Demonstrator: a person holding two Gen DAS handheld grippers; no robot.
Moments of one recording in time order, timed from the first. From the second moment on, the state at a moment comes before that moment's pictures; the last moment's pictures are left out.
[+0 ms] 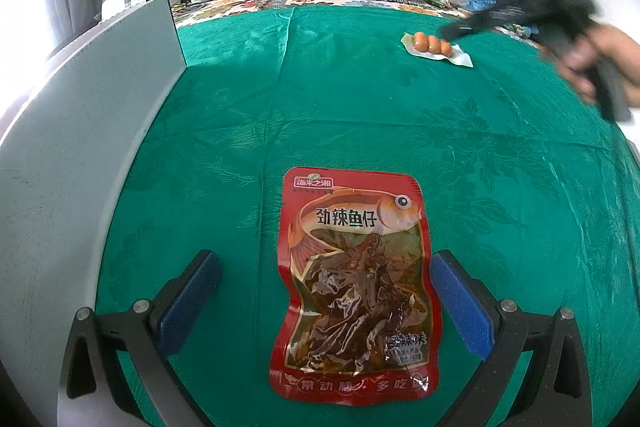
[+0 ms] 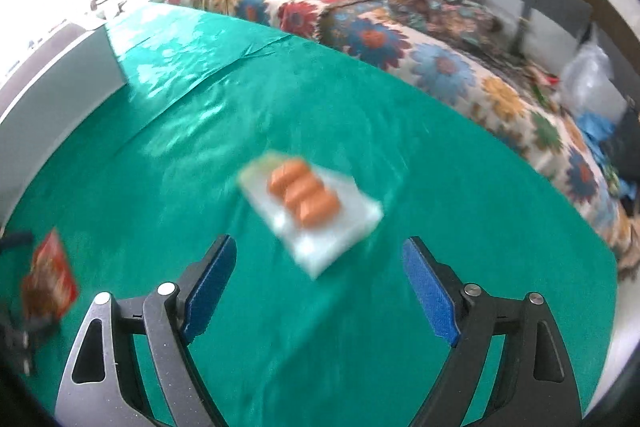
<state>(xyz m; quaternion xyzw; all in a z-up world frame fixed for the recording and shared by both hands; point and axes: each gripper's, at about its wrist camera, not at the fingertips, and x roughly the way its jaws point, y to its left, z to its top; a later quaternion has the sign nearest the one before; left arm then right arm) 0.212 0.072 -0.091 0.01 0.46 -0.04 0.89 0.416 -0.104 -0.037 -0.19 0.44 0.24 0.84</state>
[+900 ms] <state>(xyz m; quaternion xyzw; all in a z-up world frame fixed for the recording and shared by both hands) 0.212 0.072 -0.092 0.01 0.46 -0.04 0.89 0.281 -0.215 -0.041 0.02 0.62 0.19 0.76</state>
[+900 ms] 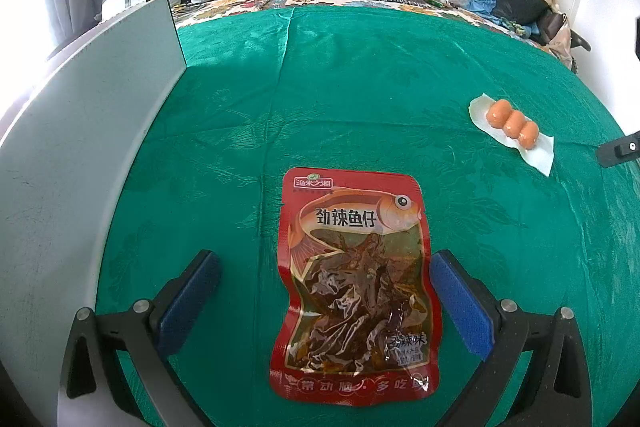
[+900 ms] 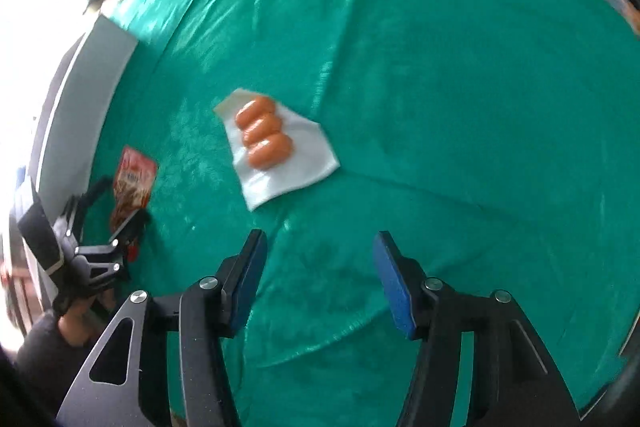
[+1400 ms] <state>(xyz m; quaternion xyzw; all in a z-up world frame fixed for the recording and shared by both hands) 0.212 0.072 -0.092 0.01 0.46 -0.04 0.89 0.336 -0.110 -0.059 -0.13 0.57 0.21 0.79</state>
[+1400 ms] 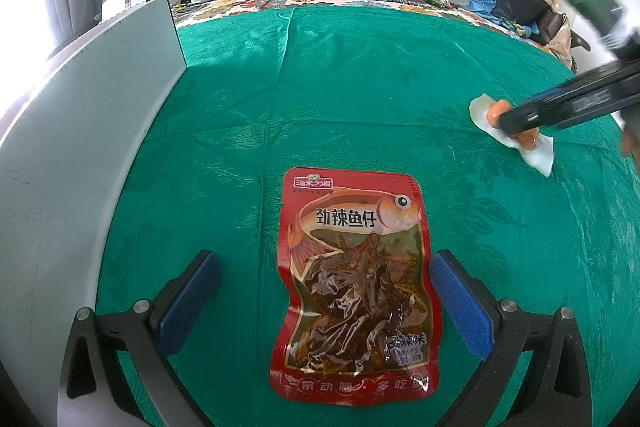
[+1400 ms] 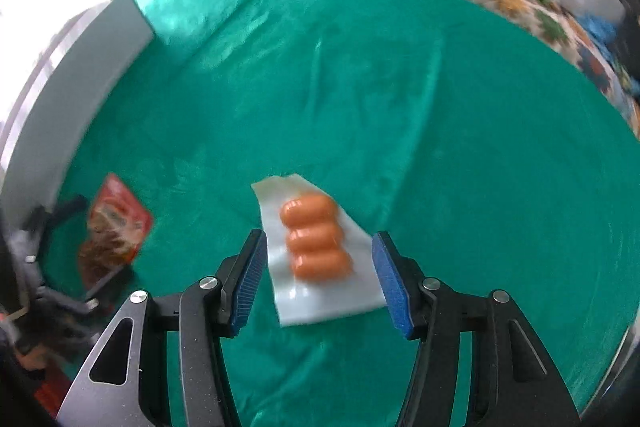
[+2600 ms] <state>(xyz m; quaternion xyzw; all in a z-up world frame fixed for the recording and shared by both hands) 0.212 0.072 -0.092 0.01 0.46 -0.04 0.89 0.214 -0.132 -0.082 -0.03 0.55 0.09 0.83</state>
